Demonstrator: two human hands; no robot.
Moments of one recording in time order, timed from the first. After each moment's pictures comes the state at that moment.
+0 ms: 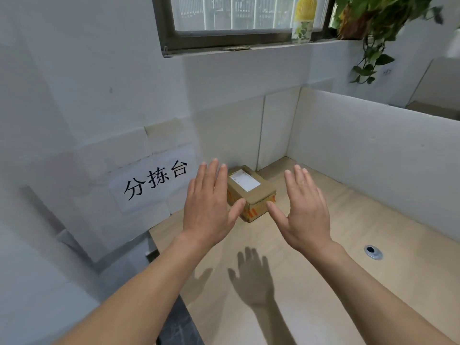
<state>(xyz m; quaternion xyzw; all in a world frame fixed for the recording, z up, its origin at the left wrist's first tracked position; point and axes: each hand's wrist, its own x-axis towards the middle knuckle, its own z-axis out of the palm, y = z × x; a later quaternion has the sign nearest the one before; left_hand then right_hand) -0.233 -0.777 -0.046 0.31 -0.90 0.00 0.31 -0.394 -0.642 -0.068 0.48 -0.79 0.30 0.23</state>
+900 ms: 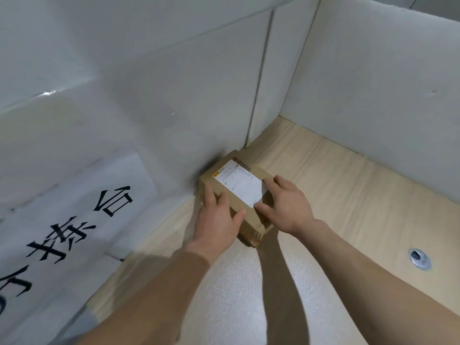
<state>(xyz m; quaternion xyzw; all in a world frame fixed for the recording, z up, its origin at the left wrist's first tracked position) -0.418 -0.995 -0.248 0.32 -0.91 -0.27 0.04 -0.556 -0.869 -0.217 0.39 -0.91 0.11 -0.11</state>
